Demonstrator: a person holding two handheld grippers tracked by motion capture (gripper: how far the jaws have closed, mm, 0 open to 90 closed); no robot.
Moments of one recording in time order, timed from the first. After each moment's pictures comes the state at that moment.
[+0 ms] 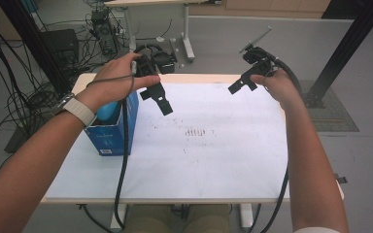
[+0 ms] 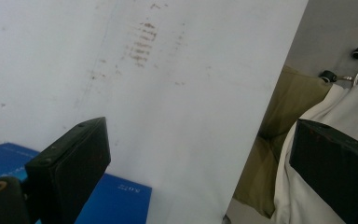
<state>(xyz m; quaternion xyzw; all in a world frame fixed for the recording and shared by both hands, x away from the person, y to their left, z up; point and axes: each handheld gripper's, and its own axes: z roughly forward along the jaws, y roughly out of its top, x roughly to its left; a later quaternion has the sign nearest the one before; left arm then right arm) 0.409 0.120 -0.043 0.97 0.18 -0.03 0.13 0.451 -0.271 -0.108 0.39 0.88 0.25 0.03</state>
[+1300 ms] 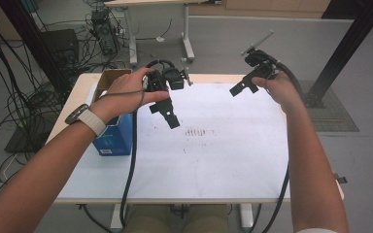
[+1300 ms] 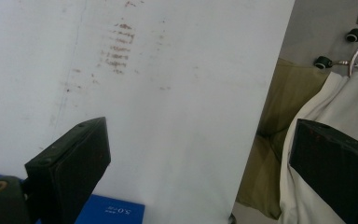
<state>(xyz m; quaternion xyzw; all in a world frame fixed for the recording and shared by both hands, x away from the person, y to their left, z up) 0.409 0.100 -0.074 0.98 0.14 -0.04 0.13 0.451 -0.279 -0.117 0.40 0.88 0.25 0.03</state>
